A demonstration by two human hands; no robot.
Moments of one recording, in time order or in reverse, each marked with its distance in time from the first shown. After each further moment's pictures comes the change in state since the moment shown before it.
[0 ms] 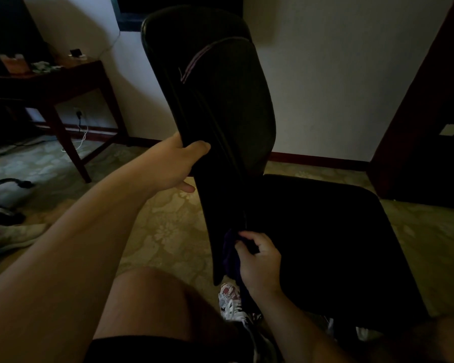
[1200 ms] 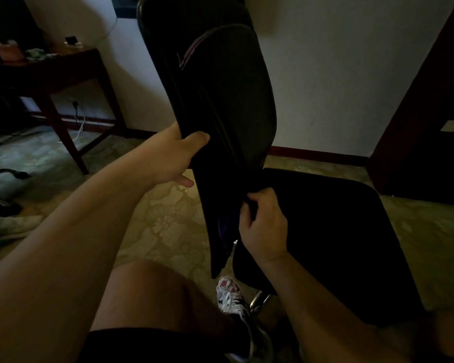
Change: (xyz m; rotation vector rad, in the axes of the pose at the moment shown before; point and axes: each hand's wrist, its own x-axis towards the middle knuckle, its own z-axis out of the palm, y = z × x) left_hand 0.000 -0.003 0.001 0.010 0.040 -0.007; right_hand 0.048 -0.031 -0.012 -0.368 0.079 -0.580
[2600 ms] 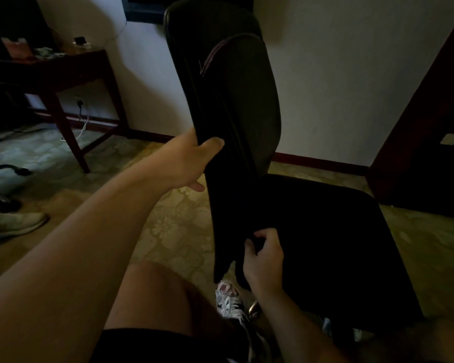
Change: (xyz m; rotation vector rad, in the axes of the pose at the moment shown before) left_hand -0.003 -0.001 0.002 0.011 -0.018 0.036; right_hand -0.058 0.005 0.017 0.084 -0.100 0.549
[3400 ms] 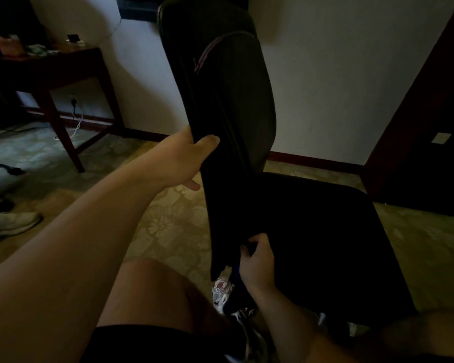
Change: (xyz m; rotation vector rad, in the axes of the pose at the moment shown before) left_hand -0.003 -0.004 -0.004 0.014 -0.044 0.017; right_hand -0.003 0.036 0.019 -0.043 -0.102 0.098
